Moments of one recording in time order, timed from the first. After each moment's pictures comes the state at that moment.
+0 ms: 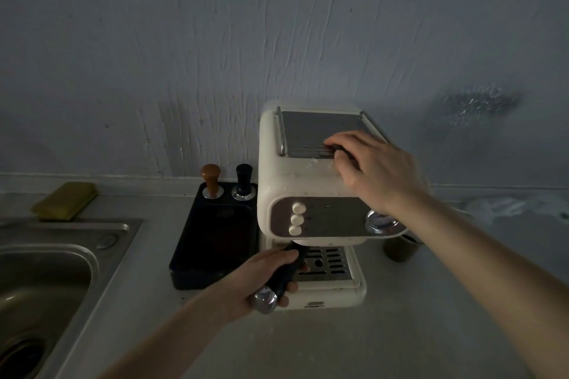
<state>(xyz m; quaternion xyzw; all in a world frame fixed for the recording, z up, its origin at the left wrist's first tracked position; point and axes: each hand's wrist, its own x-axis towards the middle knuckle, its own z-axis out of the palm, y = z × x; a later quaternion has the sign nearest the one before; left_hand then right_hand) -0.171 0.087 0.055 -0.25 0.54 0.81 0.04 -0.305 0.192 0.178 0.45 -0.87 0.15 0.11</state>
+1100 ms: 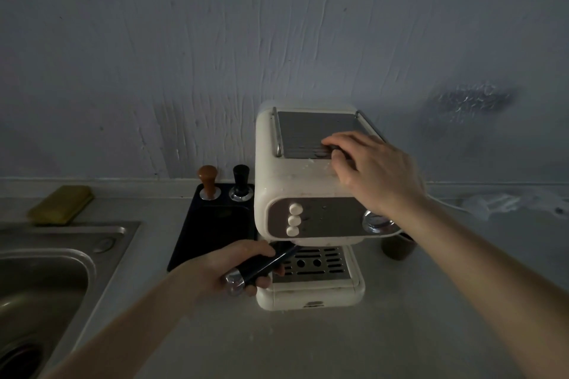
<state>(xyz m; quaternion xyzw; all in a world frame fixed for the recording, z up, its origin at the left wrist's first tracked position) -0.168 0.043 0.059 -0.23 0.60 0.76 0.14 -0.304 0.191 0.175 0.44 -0.88 0.15 0.12</state>
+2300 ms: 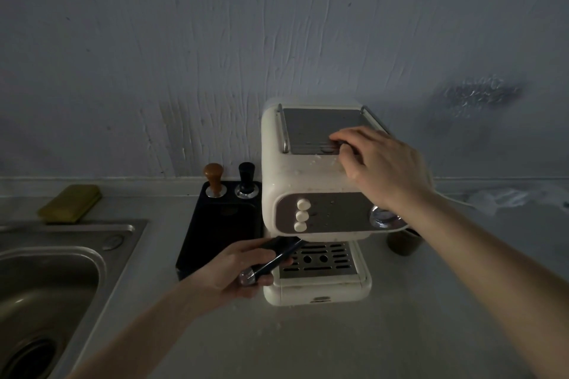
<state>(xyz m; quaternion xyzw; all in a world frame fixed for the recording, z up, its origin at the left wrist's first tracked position) -0.147 0.054 0.059 -0.21 0.59 0.78 0.05 -0.302 0.191 0.176 0.42 -0.88 0.16 0.12</state>
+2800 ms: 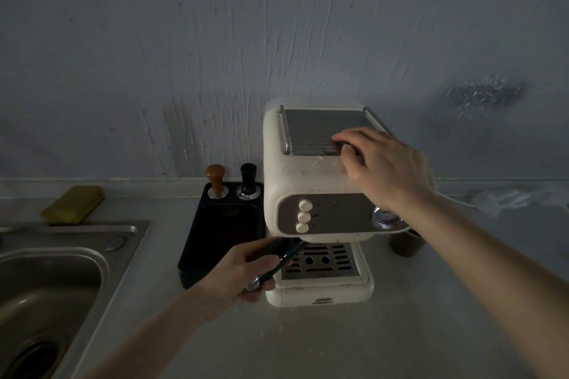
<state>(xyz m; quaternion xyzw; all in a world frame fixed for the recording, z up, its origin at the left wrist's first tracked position) -0.144 0.062 0.054 -0.22 0.64 0.74 -0.01 -0.301 0.191 0.176 0.42 -0.88 0.16 0.12</state>
